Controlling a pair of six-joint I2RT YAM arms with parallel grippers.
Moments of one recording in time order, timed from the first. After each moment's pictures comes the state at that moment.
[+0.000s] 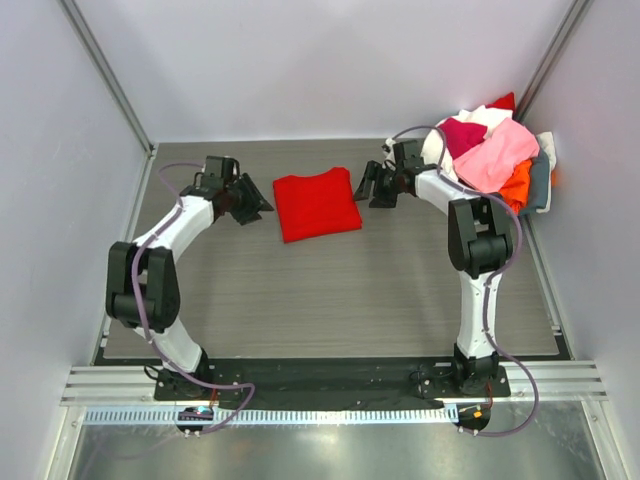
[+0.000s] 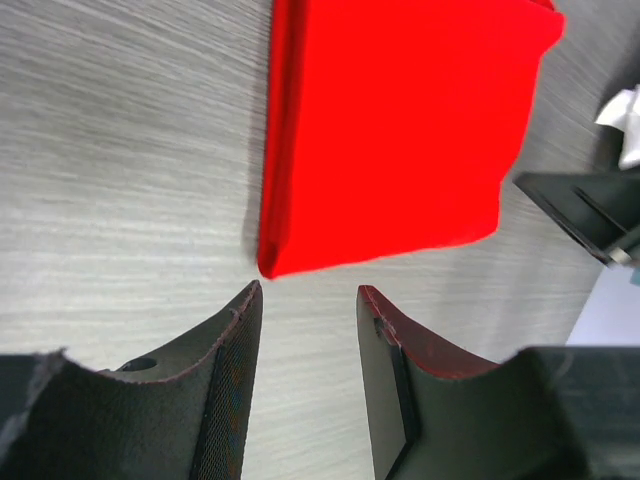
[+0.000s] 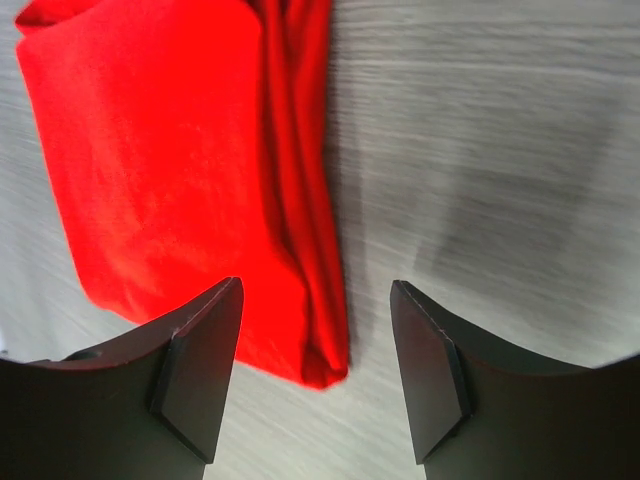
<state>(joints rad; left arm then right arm) -0.18 1.71 1.24 -0.39 0.23 -0.75 0.22 2.15 1.60 -0.32 -0.43 0.45</state>
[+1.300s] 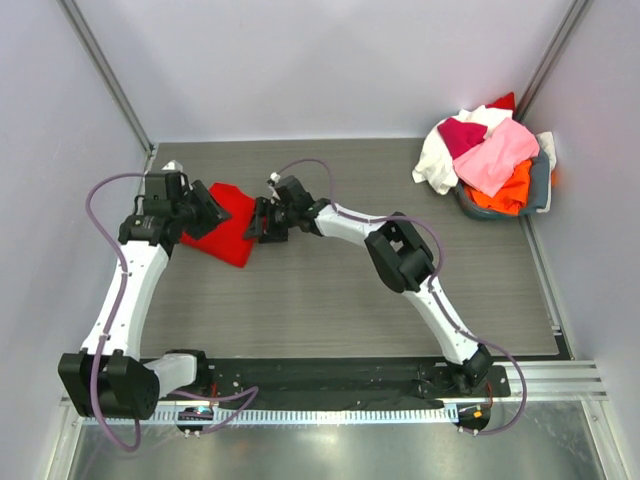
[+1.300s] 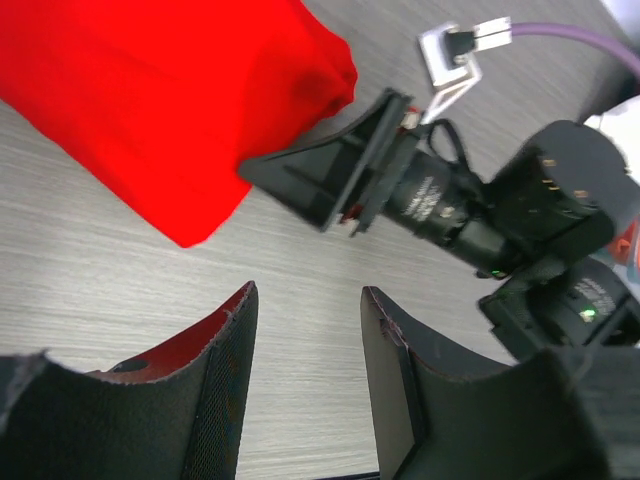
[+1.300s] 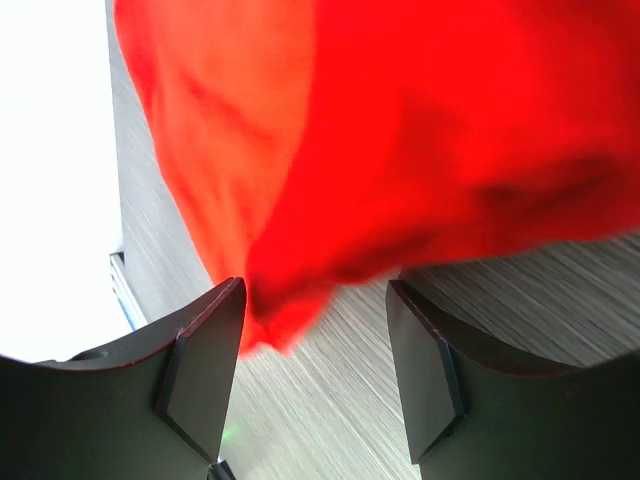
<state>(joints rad) -0.04 1.18 1.15 -0.70 0.15 -0.64 0.76 2.48 1.96 -0.13 -0.42 0.80</state>
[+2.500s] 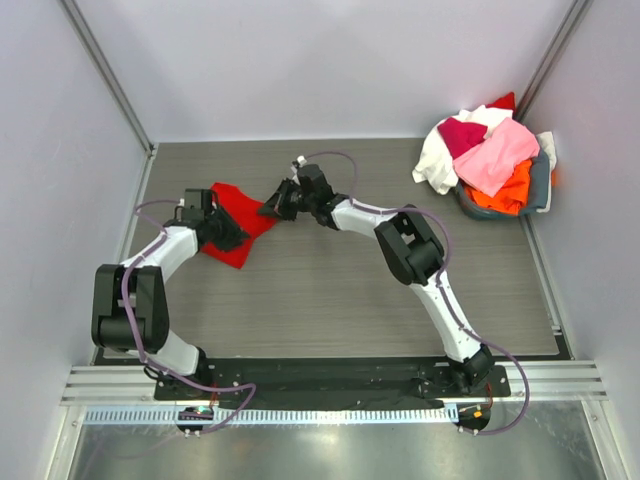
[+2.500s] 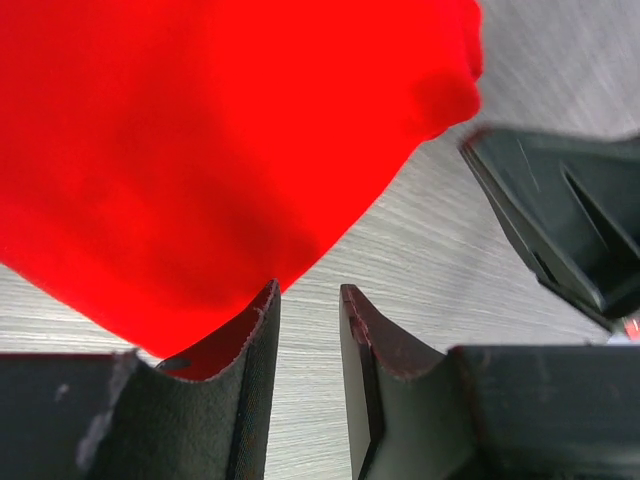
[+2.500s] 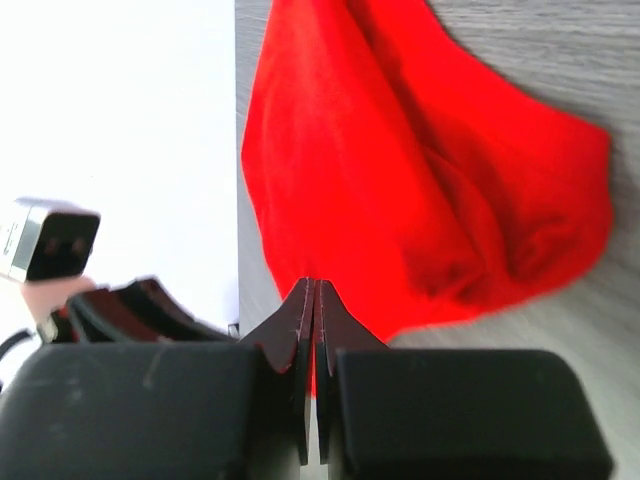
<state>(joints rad) -0.06 1.54 0.91 -0.29 0.21 -0.79 0.67 2.42 1.81 0.20 -0.45 1.08</state>
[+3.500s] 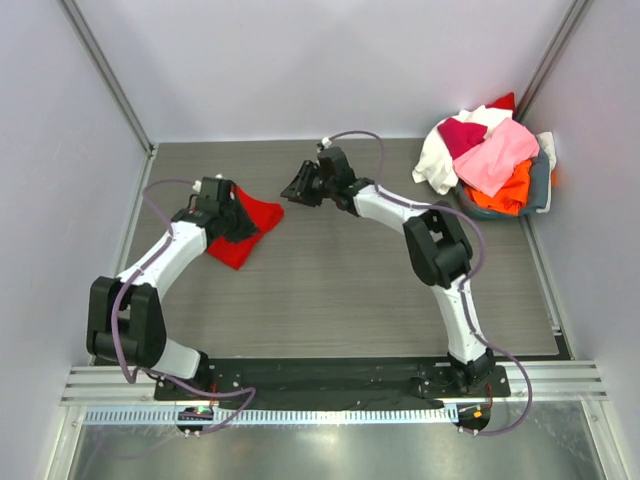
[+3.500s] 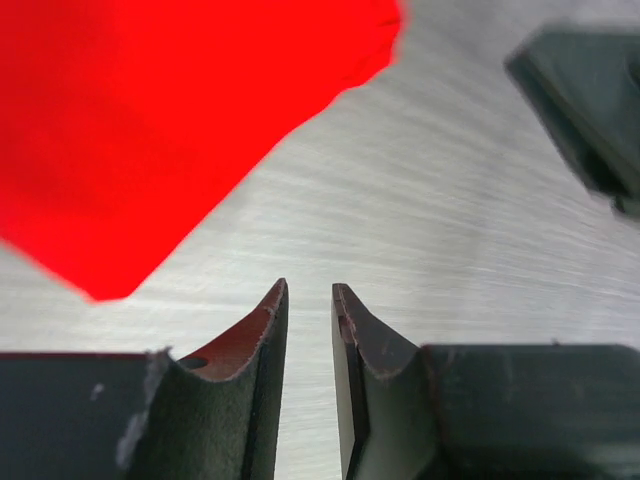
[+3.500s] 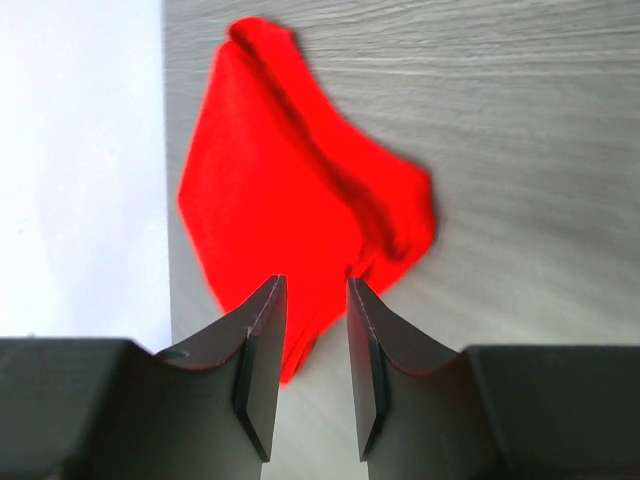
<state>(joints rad) -0.20 1.45 0.99 -0.43 0.10 -0.73 0.60 2.30 1.79 0.00 -0.30 0.91</state>
